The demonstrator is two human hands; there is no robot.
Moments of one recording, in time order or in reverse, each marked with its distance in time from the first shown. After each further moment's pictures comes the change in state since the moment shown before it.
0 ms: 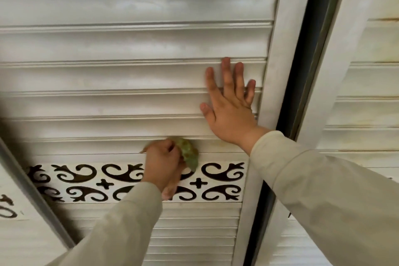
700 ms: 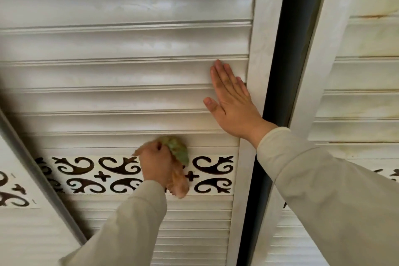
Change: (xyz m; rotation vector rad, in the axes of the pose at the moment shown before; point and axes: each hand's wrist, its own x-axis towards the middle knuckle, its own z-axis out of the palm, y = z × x) left_hand 0.007 -0.038 0.006 0.077 0.310 -0.098; right_hand -0.013 0.024 -0.013 0.218 -0.037 -0.162
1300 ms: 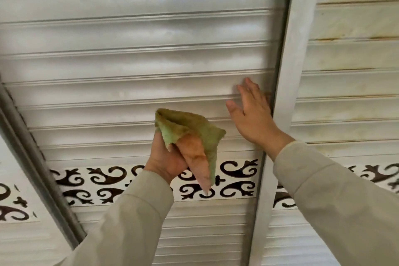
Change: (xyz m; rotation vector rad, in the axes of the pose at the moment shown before) left_hand -0.034 0.092 -0.026 -1.070 -0.851 -0.358; right_hand -0.042 0.005 -0.048 0.188 0.122 0.368
